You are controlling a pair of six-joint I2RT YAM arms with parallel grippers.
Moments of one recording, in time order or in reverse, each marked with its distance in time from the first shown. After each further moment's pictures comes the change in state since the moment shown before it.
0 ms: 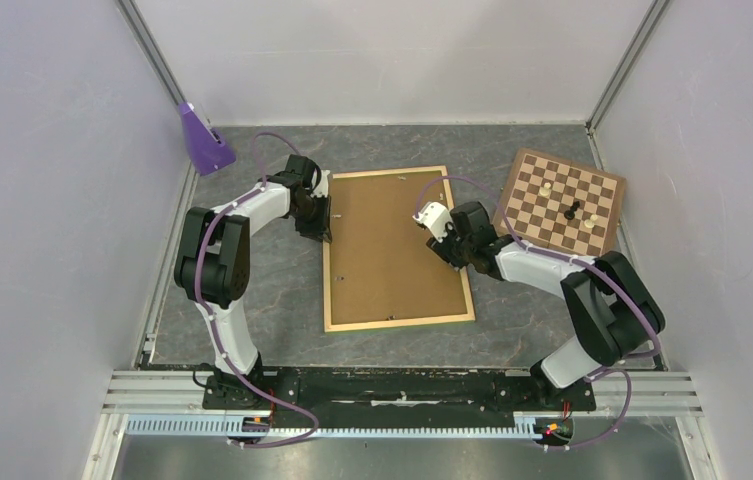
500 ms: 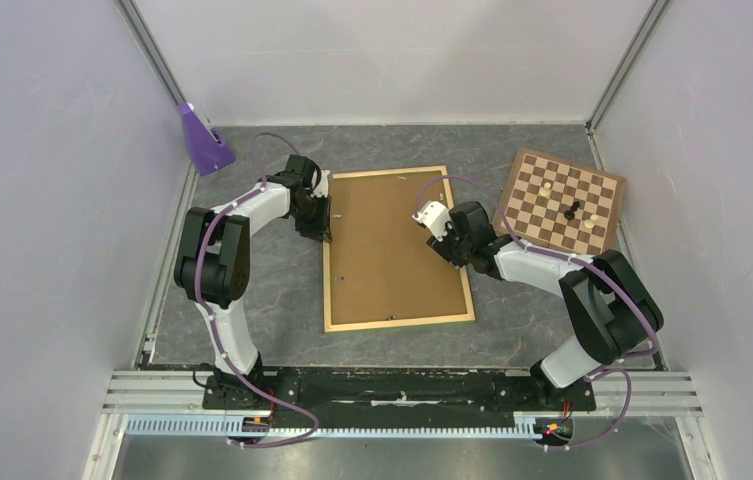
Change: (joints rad) left arm 0.000 0.000 -0.001 0.001 0.000 0.000; right arm 0.003 0.016 0.007 0.008 0.050 -0.008
